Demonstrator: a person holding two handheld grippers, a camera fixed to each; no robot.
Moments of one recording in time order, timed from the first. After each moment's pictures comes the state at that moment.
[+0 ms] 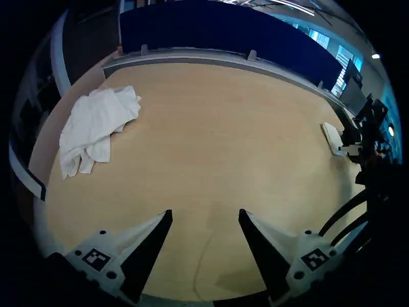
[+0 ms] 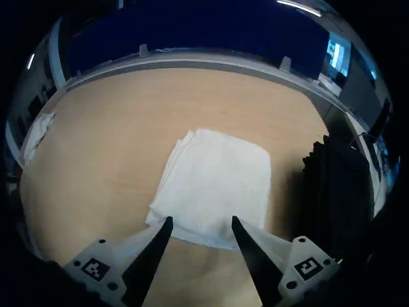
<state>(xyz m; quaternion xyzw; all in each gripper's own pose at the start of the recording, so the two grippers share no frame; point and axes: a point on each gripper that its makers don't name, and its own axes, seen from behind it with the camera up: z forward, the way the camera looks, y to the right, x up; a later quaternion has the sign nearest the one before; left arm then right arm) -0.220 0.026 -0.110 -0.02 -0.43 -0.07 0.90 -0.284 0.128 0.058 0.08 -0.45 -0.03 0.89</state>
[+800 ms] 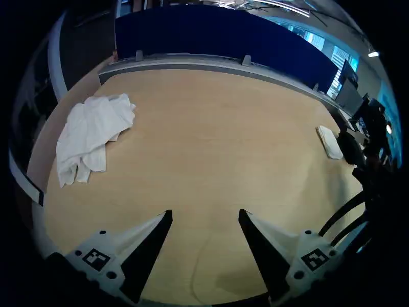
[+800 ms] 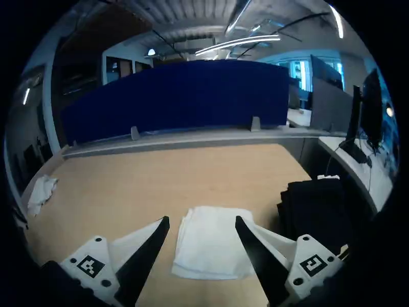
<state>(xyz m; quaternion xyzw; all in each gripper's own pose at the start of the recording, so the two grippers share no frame) -0.210 0.033 -0.102 -0.03 -0.42 -0.07 0.91 -0.185 0.110 0.099 0.02 -0.22 0.05 0.97</state>
